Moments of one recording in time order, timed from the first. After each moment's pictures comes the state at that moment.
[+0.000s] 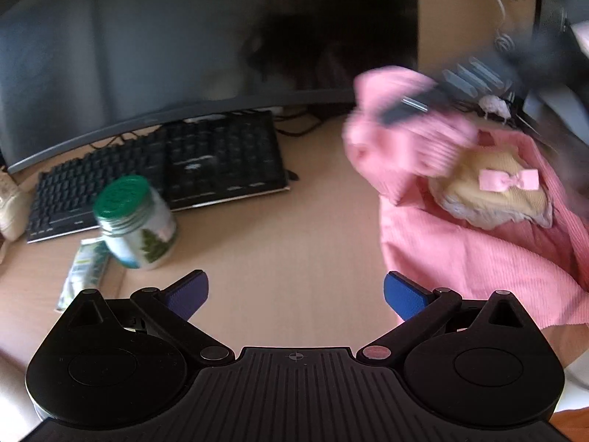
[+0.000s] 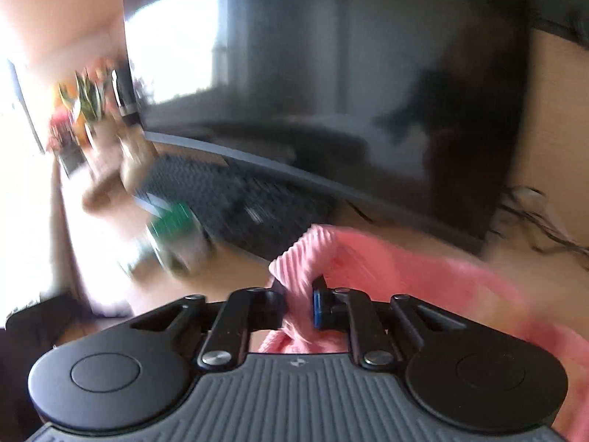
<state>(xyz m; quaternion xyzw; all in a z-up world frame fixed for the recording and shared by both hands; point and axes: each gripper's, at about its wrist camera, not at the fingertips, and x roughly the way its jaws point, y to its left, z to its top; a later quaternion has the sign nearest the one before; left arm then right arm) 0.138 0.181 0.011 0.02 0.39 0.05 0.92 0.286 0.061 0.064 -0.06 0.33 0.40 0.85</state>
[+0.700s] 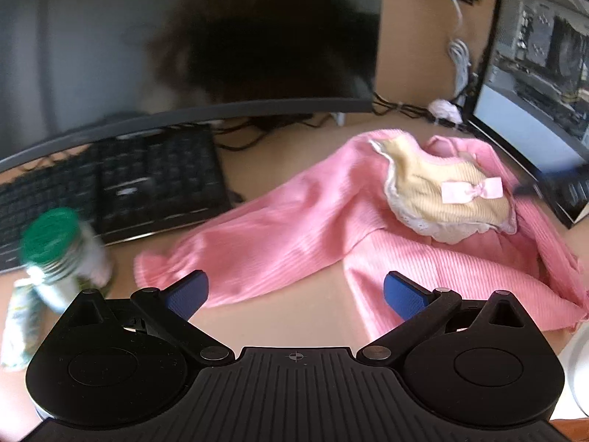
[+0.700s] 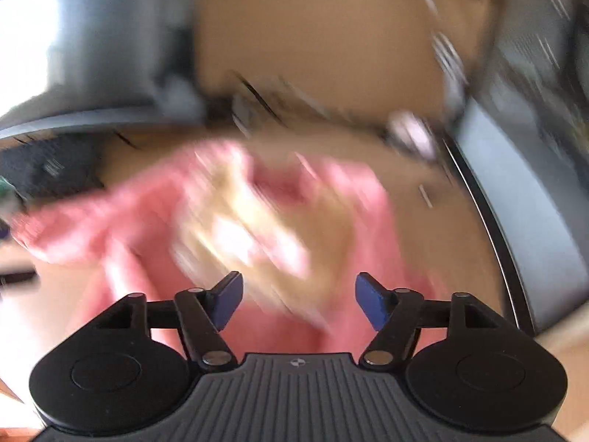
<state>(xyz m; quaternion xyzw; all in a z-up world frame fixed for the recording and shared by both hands) 0.187 0.179 -0.008 0.01 0.38 -0.07 0.92 0.230 -0.140 0.006 -0.06 0.43 0.07 0.90</state>
